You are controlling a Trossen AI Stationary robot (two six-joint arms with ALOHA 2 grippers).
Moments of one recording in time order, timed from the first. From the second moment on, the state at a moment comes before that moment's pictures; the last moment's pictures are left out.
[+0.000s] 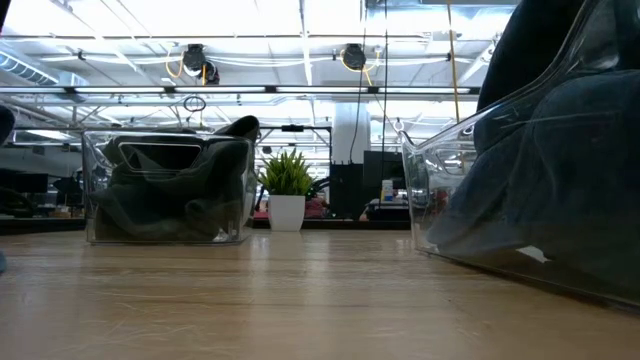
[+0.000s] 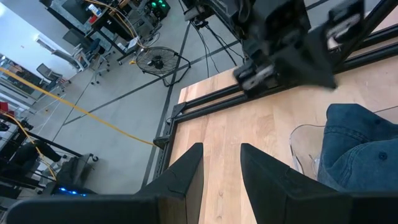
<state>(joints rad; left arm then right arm) -0.30 1.85 2.00 -0.62 -0.65 0.31 0.48 0.52 0.20 0.37 0.09 -0.02</state>
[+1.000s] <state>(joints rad) -0.29 1.85 2.00 -0.29 -0.66 0.33 0.20 0.26 0.19 0.21 0.10 -0.01</state>
